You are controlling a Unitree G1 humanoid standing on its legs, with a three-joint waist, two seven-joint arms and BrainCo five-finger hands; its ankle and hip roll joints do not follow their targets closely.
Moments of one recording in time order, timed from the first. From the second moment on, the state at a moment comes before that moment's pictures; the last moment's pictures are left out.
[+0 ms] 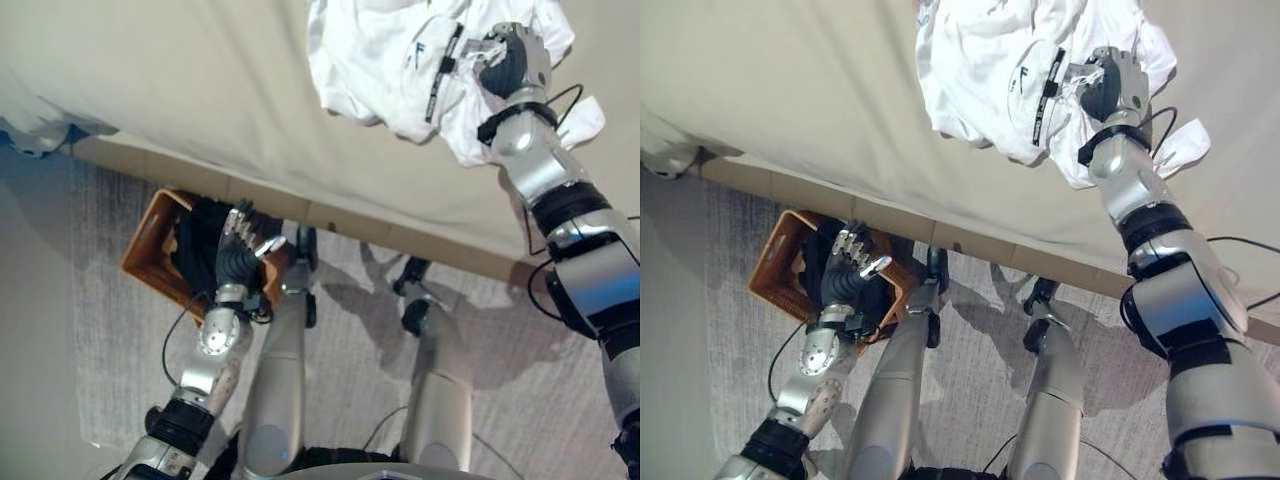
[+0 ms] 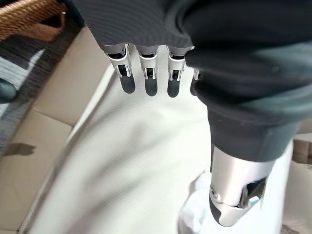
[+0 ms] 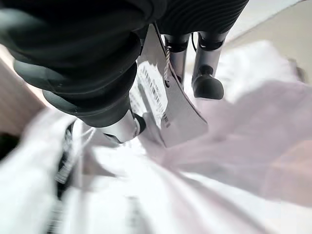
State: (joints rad) left arm -0.15 0.35 -0.30 0.12 -0.56 -0.36 0.29; right arm -1.19 -0.64 0.51 0.85 -0.13 -0.06 -0.46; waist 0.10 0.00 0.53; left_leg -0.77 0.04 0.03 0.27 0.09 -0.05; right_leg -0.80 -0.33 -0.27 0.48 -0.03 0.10
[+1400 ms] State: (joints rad) left arm 0.05 0.34 -0.20 0.27 -0.39 -0.26 0.12; right arm -0.68 -0.85 0.17 0.09 0.11 -0.21 -0.24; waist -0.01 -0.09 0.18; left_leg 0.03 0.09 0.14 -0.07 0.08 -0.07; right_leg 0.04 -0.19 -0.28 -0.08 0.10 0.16
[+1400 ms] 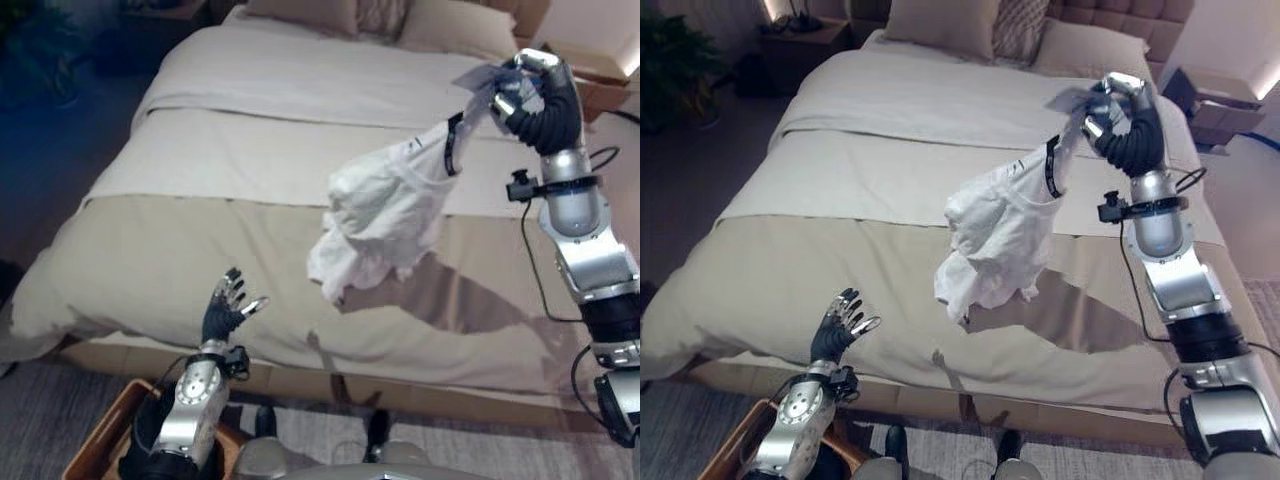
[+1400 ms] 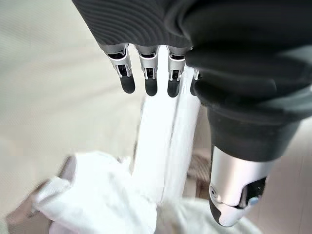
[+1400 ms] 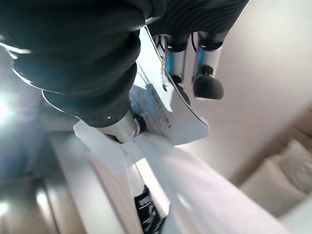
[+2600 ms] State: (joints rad) left arm -0.48 0.31 -0.67 0.42 -0.84 -0.12 -0.19; right arm -1.18 -0.88 0.57 0.22 0.50 -0.26 -0.14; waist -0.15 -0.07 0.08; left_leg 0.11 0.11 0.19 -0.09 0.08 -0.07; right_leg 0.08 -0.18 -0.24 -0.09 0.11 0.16
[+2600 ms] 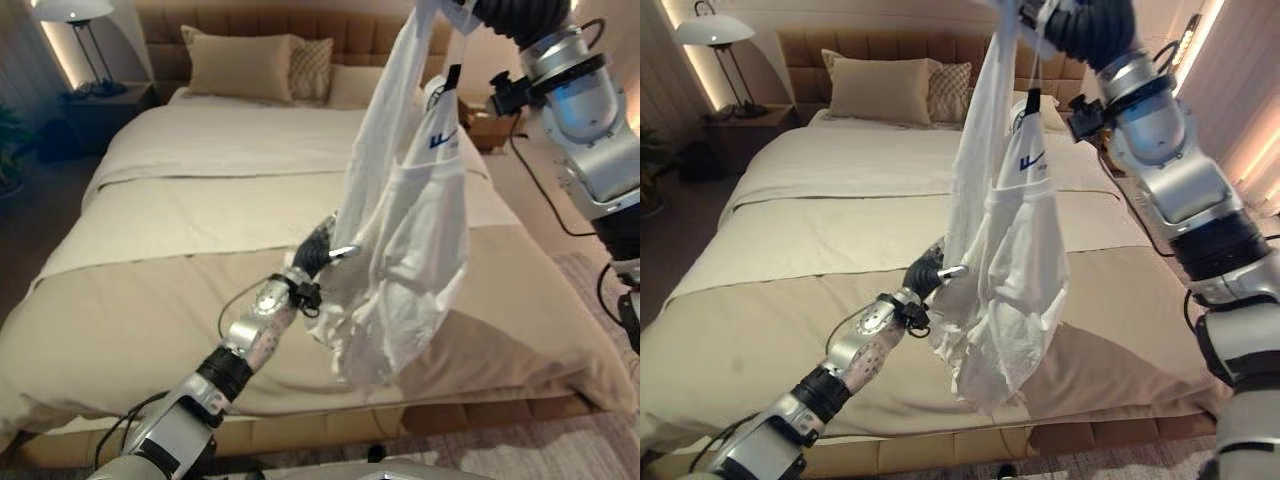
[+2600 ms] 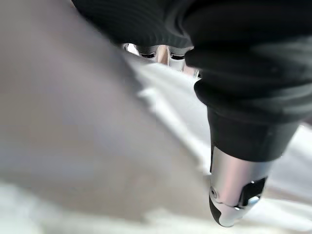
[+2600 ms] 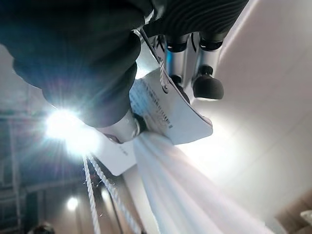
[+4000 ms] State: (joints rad) left arm -0.52 0.14 -0.64 0.43 -1.08 -0.08 -0.26; right arm -1.19 -0.84 0.58 0.27 0.49 -0.26 -0.11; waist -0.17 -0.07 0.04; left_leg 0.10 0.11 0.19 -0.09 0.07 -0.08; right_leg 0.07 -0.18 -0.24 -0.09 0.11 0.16
